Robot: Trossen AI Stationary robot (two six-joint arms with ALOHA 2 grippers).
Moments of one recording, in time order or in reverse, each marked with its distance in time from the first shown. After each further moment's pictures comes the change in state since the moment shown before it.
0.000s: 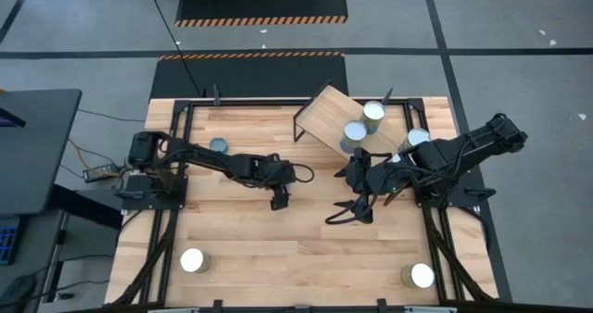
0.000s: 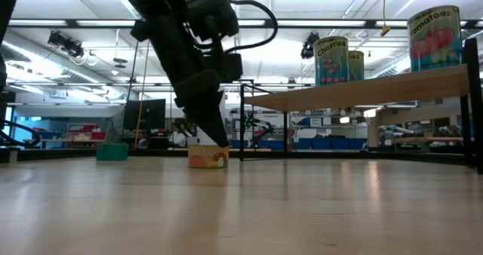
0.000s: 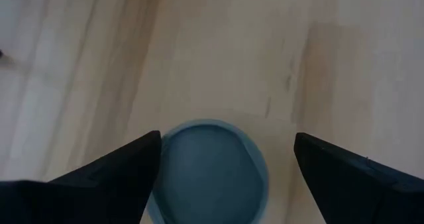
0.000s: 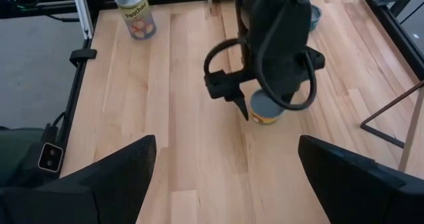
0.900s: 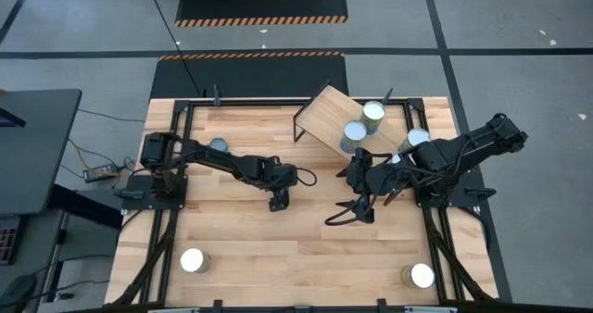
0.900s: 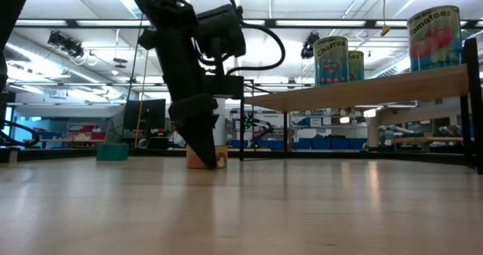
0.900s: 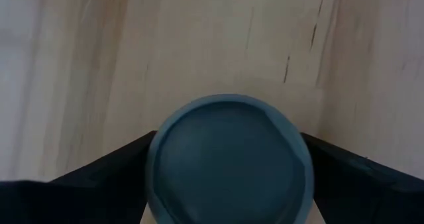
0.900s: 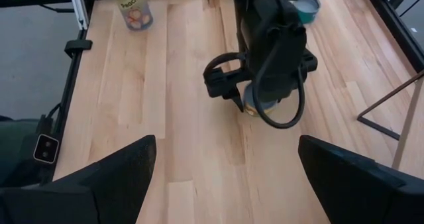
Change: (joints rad) left arm 0.018 0.104 0.055 -0.109 0.009 0.020; right arm 0.002 -0.001 0.000 -0.033 -0.001 0.005
